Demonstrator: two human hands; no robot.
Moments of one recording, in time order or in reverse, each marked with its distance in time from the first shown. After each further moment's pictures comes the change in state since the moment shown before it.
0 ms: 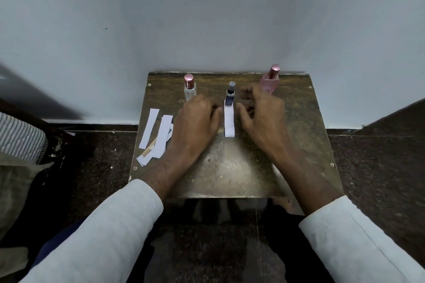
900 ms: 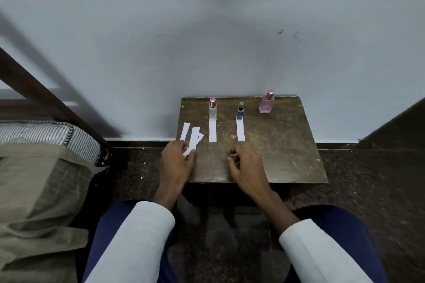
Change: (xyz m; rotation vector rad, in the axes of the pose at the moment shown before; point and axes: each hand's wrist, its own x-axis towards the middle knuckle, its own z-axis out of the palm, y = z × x) left_hand -0.114 -0.036 -0.092 -0.067 0.019 -0.461; right_hand -0.124 -0.082 0.002 0.125 -0.139 0.056
